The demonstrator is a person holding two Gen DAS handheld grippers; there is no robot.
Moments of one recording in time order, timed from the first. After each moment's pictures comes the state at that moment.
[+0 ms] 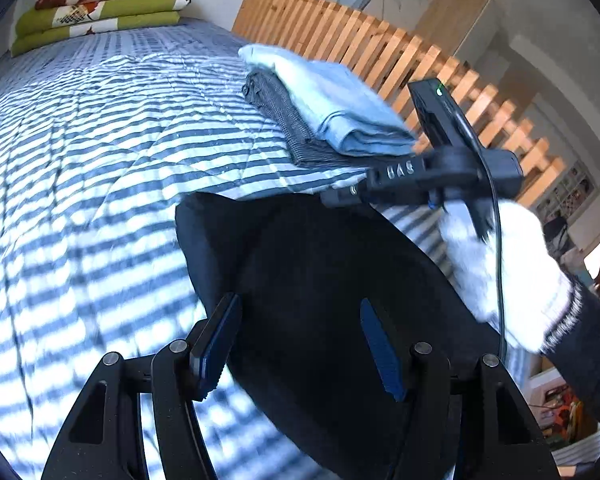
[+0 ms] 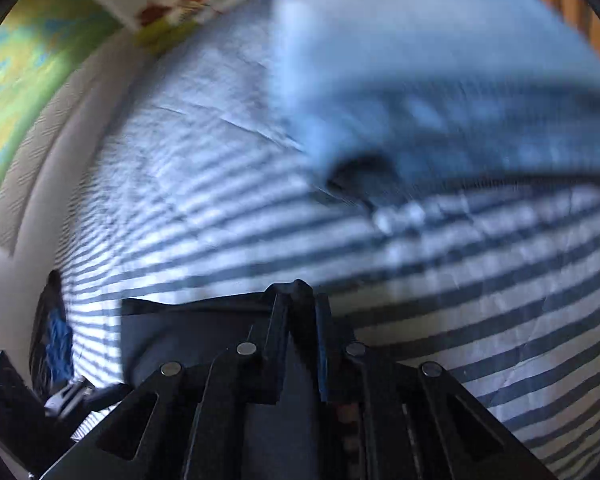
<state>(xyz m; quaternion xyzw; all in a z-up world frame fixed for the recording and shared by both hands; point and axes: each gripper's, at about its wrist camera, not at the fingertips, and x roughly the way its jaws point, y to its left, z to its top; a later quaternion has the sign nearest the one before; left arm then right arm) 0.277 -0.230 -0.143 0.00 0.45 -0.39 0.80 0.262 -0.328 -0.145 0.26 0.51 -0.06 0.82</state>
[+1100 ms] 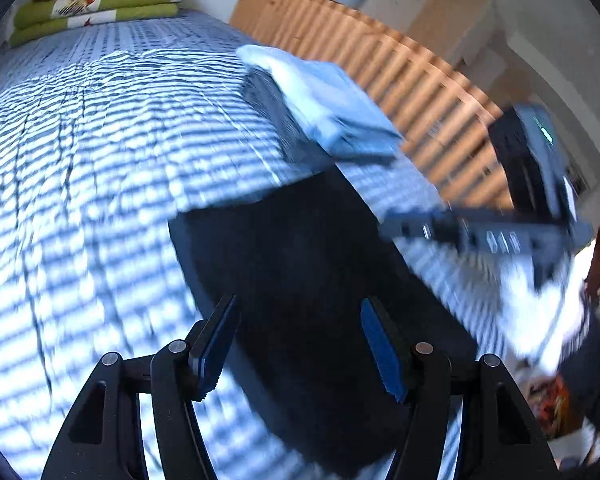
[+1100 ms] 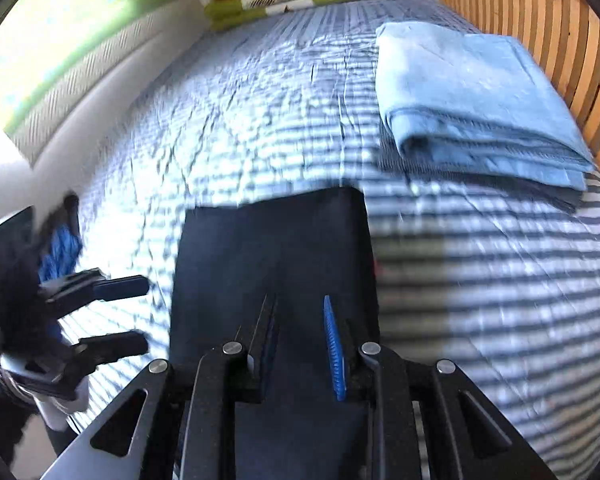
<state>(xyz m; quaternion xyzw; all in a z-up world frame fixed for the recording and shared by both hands) 0.273 -0.201 -0.101 -0.03 0.47 -0.40 0.79 0.198 -0.241 -0.081 0.14 0.49 -0.01 0.86</state>
